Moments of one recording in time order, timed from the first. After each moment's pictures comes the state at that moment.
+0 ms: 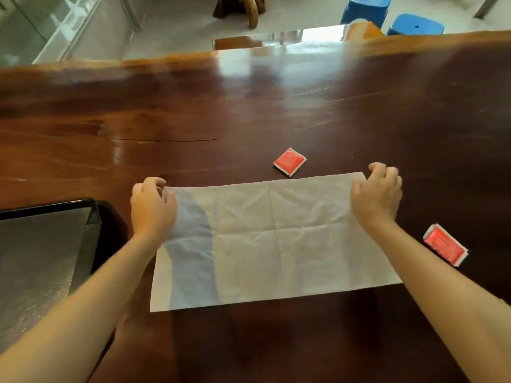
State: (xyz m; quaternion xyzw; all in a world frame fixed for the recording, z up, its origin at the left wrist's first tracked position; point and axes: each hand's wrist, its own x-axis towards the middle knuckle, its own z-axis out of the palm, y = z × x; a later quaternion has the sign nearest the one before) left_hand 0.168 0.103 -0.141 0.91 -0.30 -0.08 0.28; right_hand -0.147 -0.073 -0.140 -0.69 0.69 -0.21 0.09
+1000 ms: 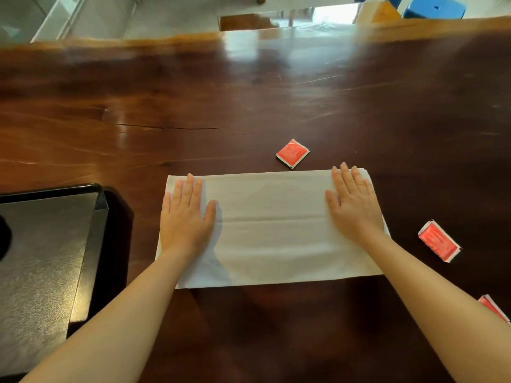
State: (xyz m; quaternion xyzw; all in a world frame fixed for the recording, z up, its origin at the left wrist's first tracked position) left_hand 0.119 0.121 -0.179 0.88 -0.47 -0.06 0.07; right_hand -0.158 -0.055 -0.172 -0.85 0.52 -0.01 0.09
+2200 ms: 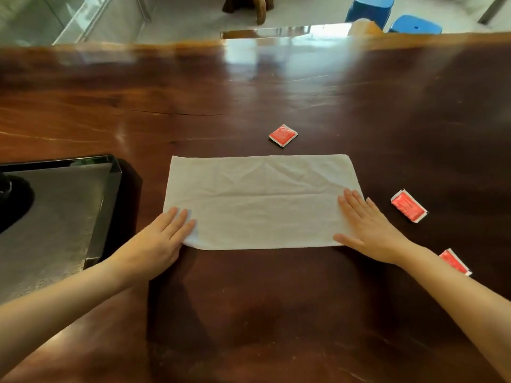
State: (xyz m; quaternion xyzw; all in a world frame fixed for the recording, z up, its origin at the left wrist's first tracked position) left_hand 0.122 0.256 -0.148 0.64 -0.76 0.04 -0.08; right_hand -0.259 0.018 -0.142 -0.90 0.38 0.17 0.12
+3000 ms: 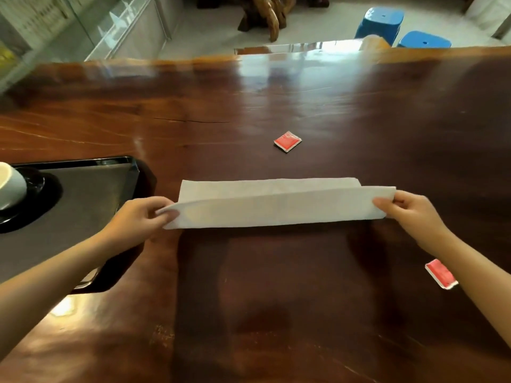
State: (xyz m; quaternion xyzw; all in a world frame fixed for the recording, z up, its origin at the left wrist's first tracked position) left_hand 0.124 0.259 -0.076 0.78 -0.52 -0.23 0.27; right_hand -0.283 0.013 -0.086 -0.71 0.49 -0.21 0.45
